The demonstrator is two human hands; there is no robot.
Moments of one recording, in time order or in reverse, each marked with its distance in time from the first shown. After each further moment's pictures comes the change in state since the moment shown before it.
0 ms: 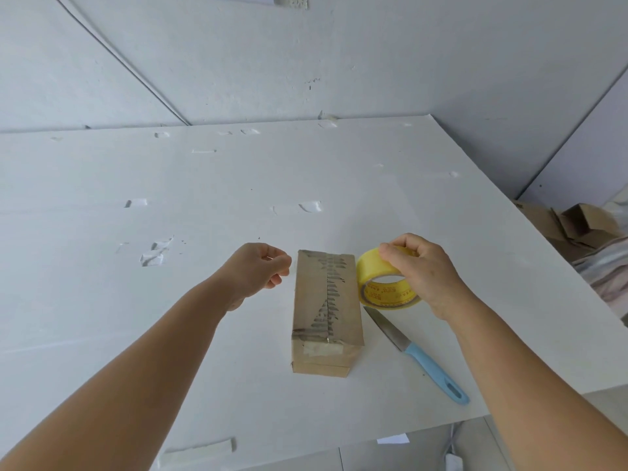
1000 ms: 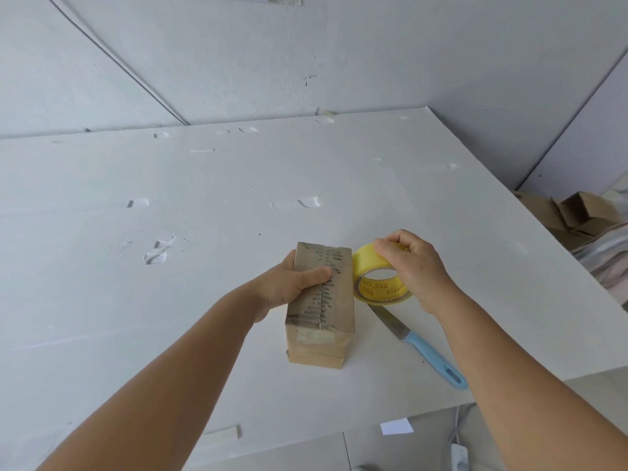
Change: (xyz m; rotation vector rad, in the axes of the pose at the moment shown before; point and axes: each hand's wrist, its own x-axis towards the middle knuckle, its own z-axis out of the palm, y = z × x) left_hand -0.018 0.001 0.037 -0.152 -0.366 -0.049; right_hand -0.003 0.012 0.012 0.069 0.022 0.021
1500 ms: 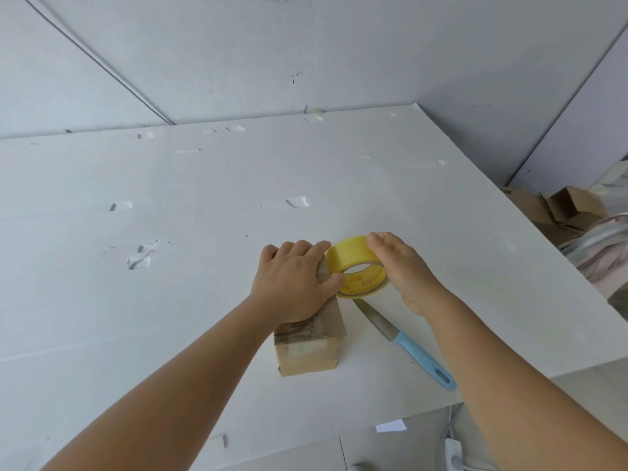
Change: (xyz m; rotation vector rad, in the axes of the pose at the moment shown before) left_hand 0.014 0.010 0.031 1.190 0.445 0.372; right_hand 0.009 0.010 0.000 0.106 -0.128 0.055
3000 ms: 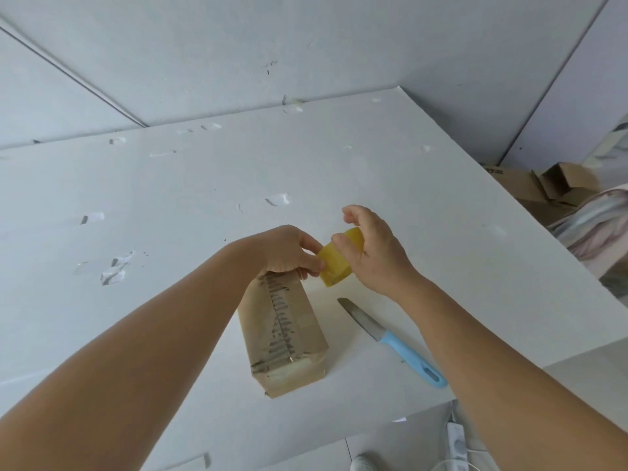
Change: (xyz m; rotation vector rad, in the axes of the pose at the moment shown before) left_hand 0.075 0.003 -0.022 -0.553 -0.618 -0.200; right_hand 0.011 -0.009 -0.003 -0.466 0.089 -0.332
